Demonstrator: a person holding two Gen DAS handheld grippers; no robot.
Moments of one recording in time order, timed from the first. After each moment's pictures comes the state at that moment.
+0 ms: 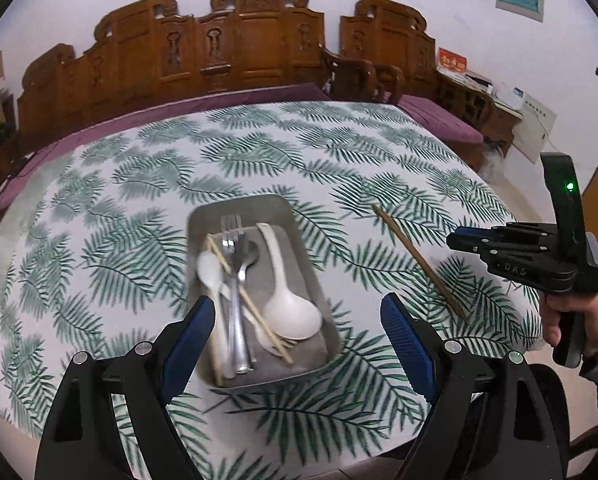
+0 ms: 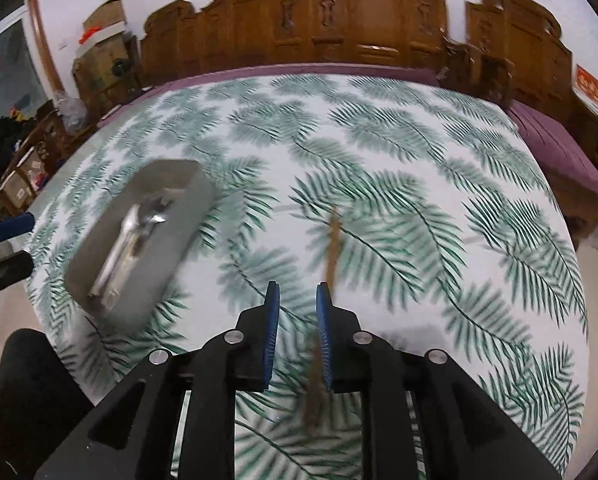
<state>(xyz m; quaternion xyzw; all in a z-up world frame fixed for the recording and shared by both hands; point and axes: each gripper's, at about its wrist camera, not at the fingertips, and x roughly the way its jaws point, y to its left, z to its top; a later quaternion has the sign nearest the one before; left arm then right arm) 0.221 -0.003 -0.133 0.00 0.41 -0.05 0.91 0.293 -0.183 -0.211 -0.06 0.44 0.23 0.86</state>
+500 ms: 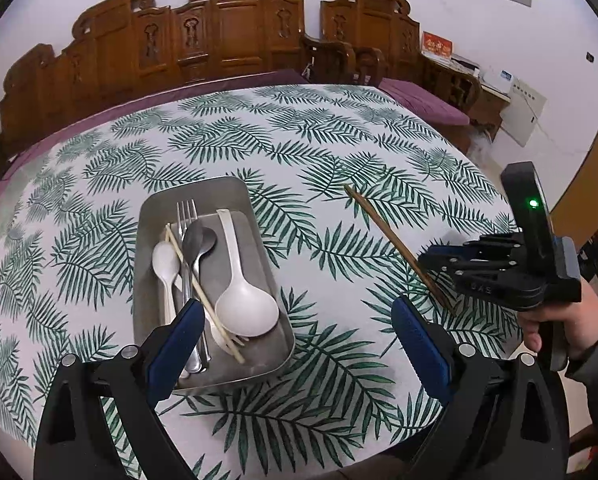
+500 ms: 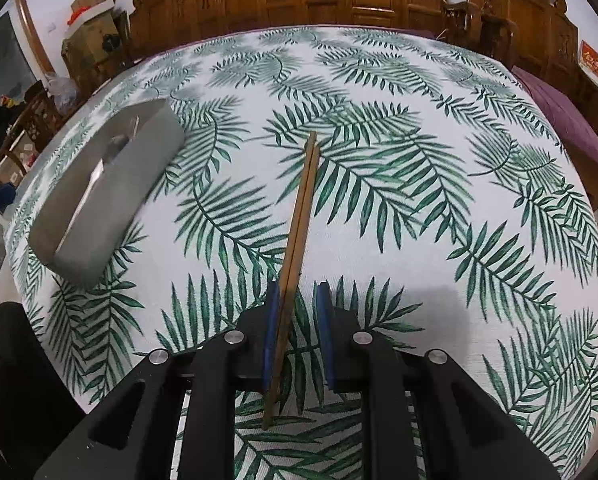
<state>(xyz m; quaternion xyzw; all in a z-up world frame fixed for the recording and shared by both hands) 0.229 -0.033 -0.155 0.01 0.43 -0.07 0.90 0.298 -0.187 -0.263 -0.07 0.49 0.23 0.84</state>
